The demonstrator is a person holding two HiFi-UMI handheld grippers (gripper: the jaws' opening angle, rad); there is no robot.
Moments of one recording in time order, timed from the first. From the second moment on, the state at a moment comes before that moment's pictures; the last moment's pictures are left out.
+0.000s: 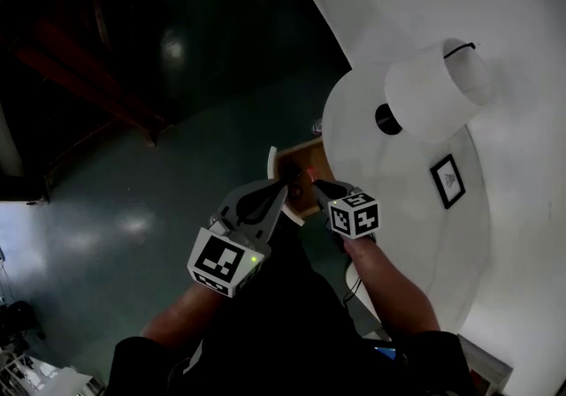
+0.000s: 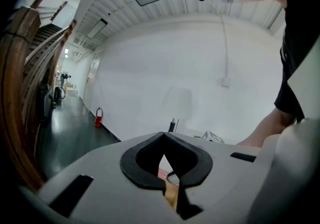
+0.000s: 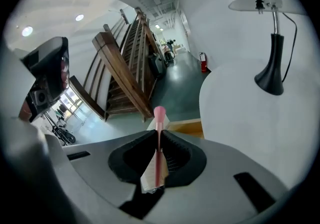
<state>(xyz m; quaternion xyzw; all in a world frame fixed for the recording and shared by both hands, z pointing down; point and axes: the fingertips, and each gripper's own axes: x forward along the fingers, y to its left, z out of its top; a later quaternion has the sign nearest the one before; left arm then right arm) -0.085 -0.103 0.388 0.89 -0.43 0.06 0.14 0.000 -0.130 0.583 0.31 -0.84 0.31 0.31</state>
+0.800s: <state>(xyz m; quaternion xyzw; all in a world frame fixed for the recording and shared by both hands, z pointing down) -0.109 -0.117 0.466 0.85 -0.48 0.08 0.19 -0.024 -0.152 0.709 0.30 -0.81 0.29 0.40</state>
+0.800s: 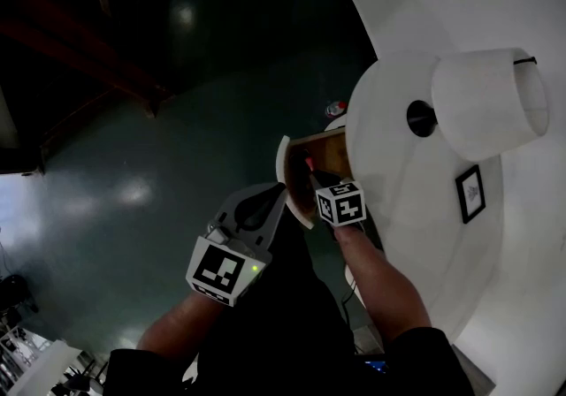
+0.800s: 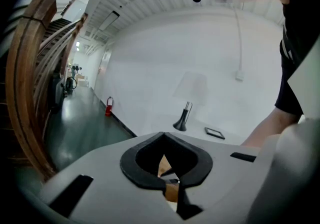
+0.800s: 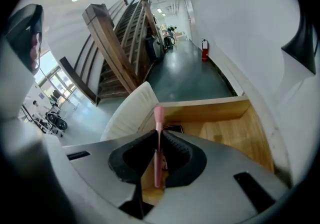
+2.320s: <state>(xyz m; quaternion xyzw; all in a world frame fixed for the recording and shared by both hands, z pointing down) -0.124 -0.108 0.494 0.83 -0.50 0.08 0.23 -0.006 -0.151 0.772 0.29 -0.77 0.27 0.50</state>
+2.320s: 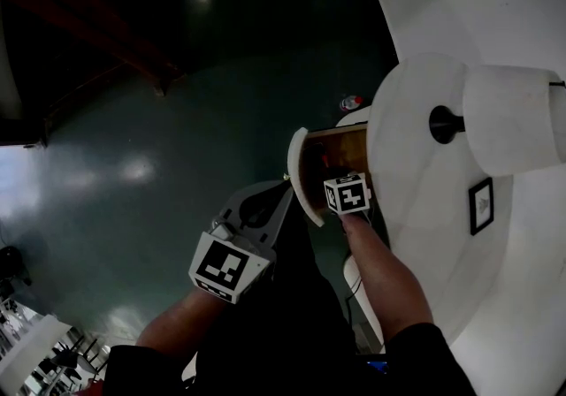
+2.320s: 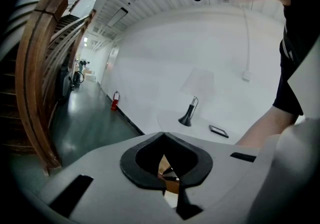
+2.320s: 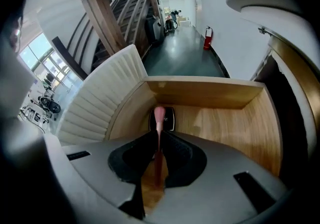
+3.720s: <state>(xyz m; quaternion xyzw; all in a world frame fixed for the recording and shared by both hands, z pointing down) -0.143 -0.100 0.507 0.82 -0.51 0.08 0.24 -0.006 -0.136 0.796 0.25 -0.73 0.31 0.56</state>
